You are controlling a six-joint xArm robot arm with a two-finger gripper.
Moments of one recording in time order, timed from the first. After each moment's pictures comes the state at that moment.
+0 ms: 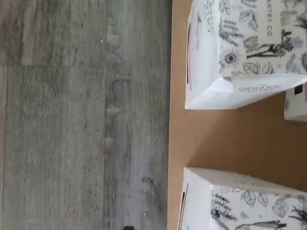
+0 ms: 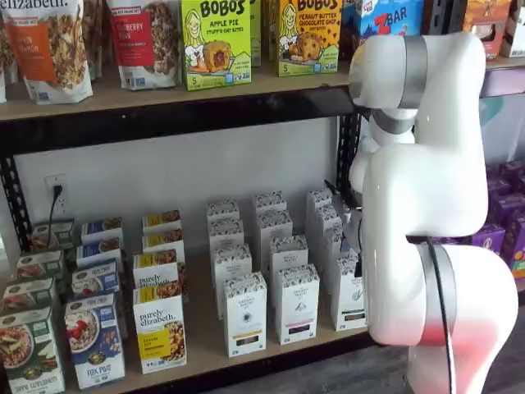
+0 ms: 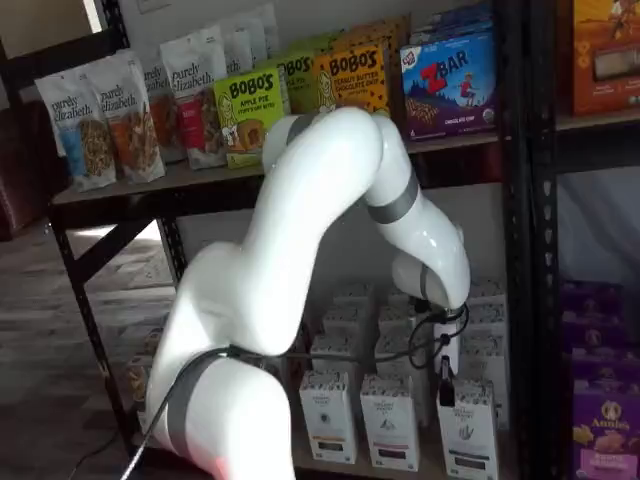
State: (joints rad) arm -0.33 0.85 -1.36 0.14 0.51 -2.02
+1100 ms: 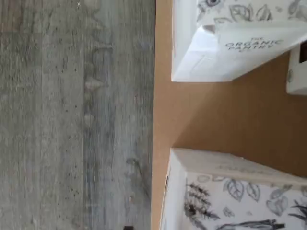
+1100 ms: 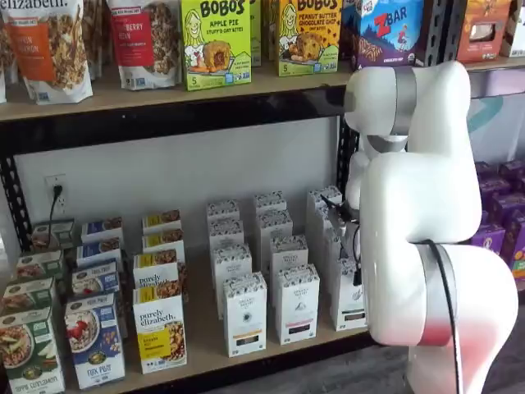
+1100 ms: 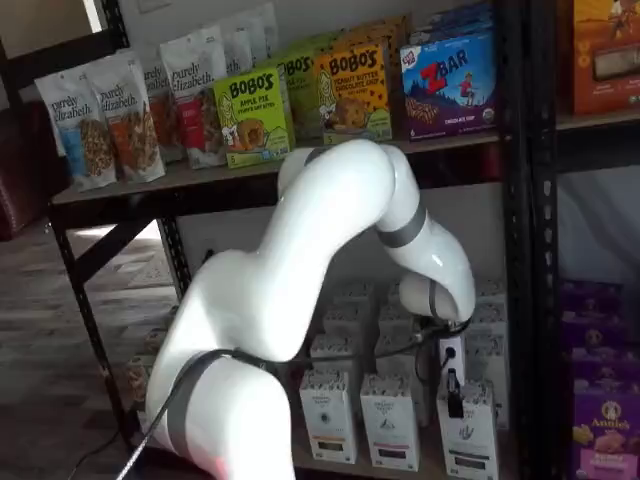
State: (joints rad) arm -0.32 1.02 -1.54 0.00 0.49 -1.89
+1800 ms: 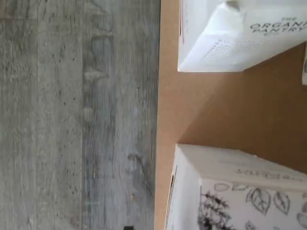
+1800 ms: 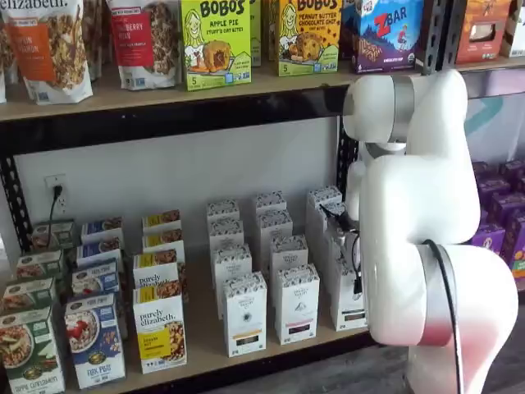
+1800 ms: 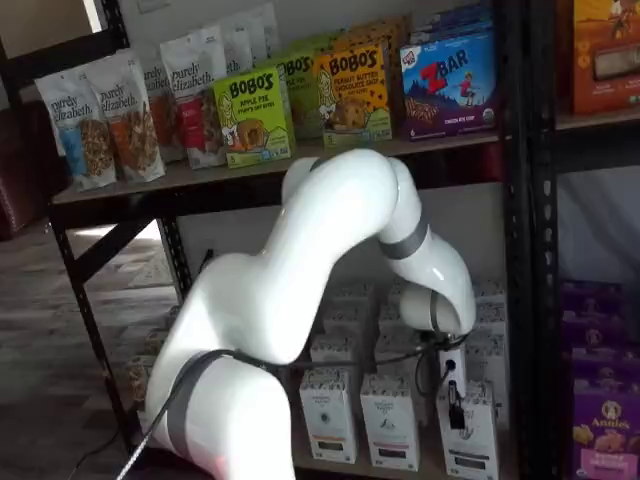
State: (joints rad) arm -0.32 1.07 -1.54 -0.06 0.44 -1.84
